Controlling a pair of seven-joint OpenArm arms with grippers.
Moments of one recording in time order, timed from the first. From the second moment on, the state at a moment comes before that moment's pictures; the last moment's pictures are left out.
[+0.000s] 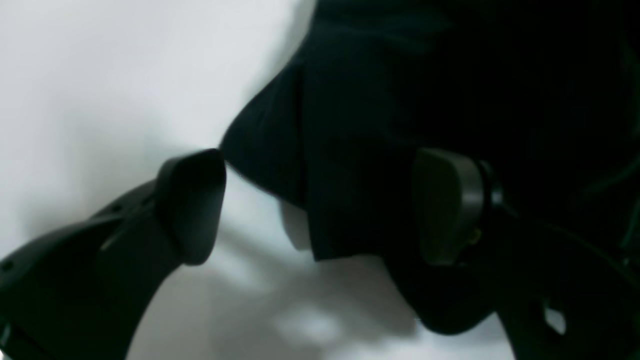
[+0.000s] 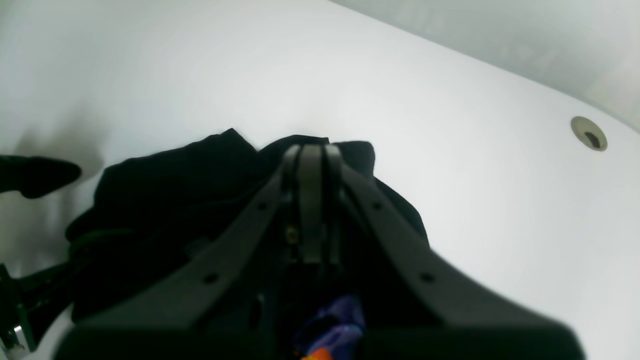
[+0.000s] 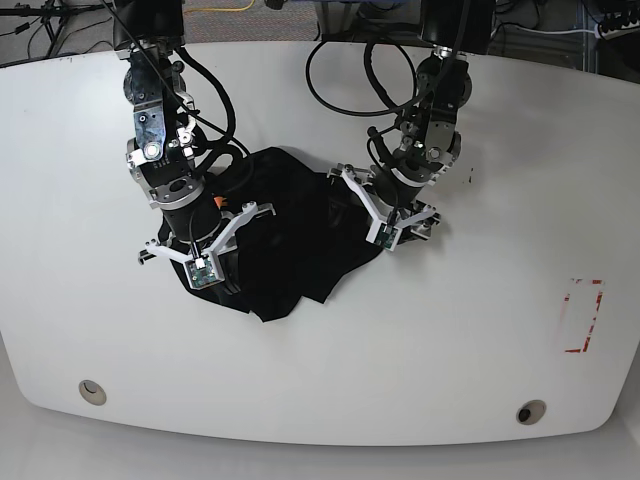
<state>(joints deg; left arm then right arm) 1.3 2.5 9.2 82.0 1.0 -15.8 22.2 -2.0 13.7 -6.0 111.4 7.4 8.9 -37.5</state>
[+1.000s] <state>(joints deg) -1.1 2.5 9.6 76.9 0.5 -16.7 21.8 -1.9 14.0 -1.1 111.5 7.4 8.9 -37.3</state>
